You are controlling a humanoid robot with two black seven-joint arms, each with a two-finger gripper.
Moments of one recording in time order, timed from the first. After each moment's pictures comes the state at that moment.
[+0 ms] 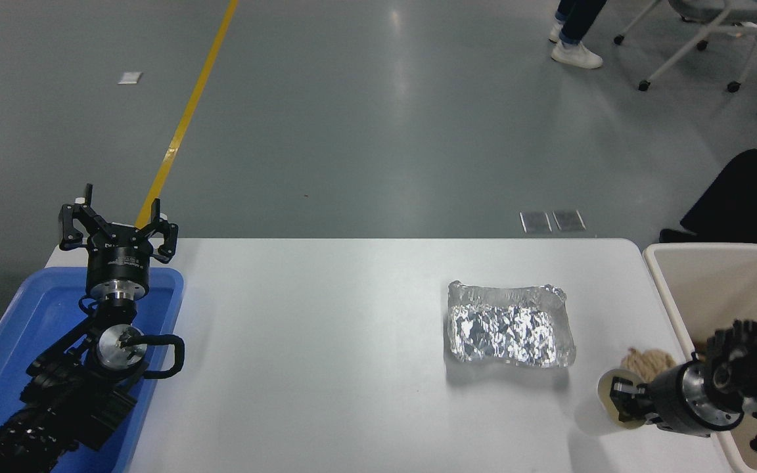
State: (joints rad) left arm -0.61 0.17 -1.00 -0.41 -0.12 -0.52 -0.60; right arm 1.69 -0.61 -1.26 1.68 -0.17 -0.01 -0.04
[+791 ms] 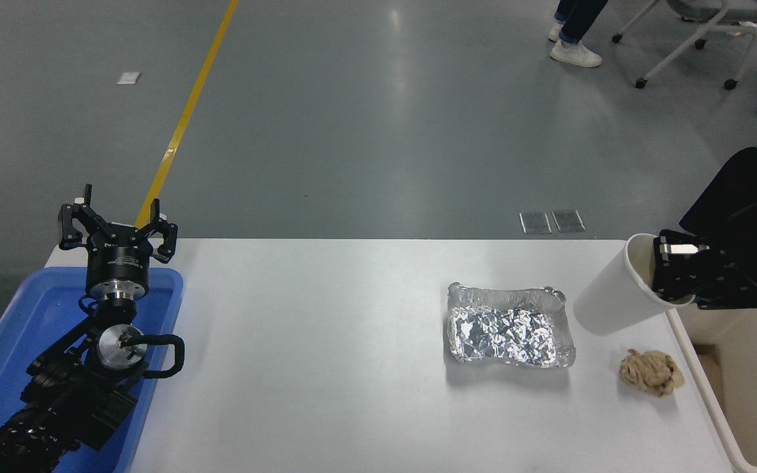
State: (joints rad) left arm -0.61 0.17 -1.00 -0.41 -0.12 -0.52 -0.60; right arm 2.62 -0.77 -1.41 1.74 -0.17 0.72 -0.03
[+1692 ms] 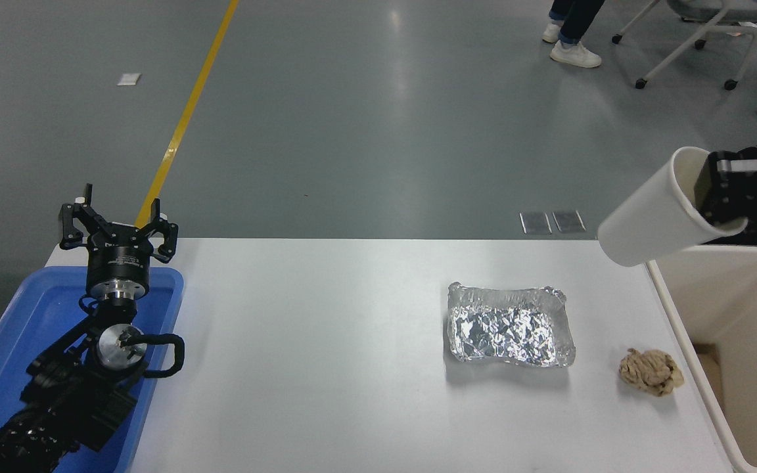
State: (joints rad) left arm -0.61 0.17 -1.00 -0.41 -0.12 -0.52 -0.60; right arm 2.56 -0.84 -1.41 1.55 -0.25 0.78 -0.03
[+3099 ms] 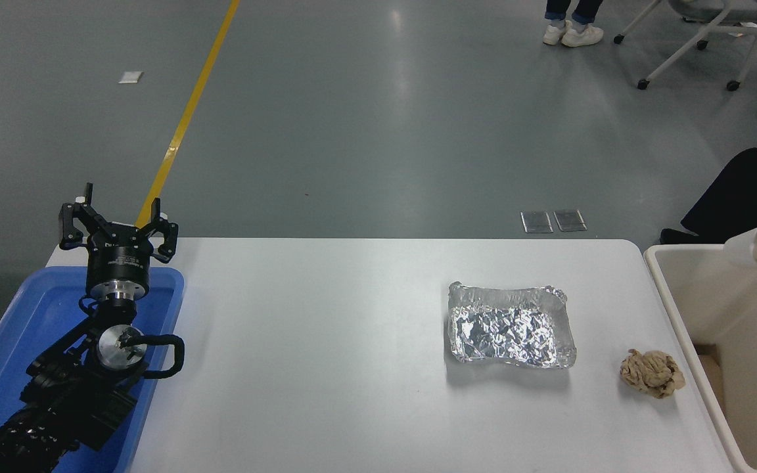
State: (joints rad) left arm -0.61 0.17 -1.00 -0.41 -0.12 -0.52 -0.60; right arm 0.82 -0.50 -0.46 0.04 -0.06 0.29 -0.04
